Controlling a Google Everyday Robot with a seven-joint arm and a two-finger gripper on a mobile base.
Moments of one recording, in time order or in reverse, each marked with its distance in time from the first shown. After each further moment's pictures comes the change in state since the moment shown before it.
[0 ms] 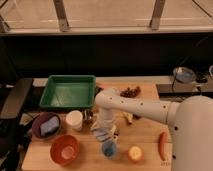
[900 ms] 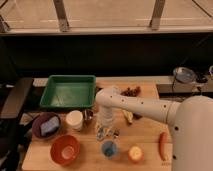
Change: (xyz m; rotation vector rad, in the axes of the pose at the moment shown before) arm -0.001 -0.001 -0.009 -0.001 0.001 -0.002
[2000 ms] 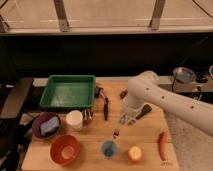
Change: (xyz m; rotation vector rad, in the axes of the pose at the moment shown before) arm 0.038 0.106 -0.159 0.288 0.216 0.331
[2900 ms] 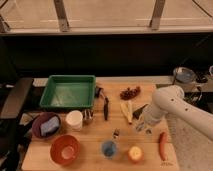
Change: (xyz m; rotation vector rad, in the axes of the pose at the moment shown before) arm 0.060 0.076 0.066 -0.017 -0.076 0.349
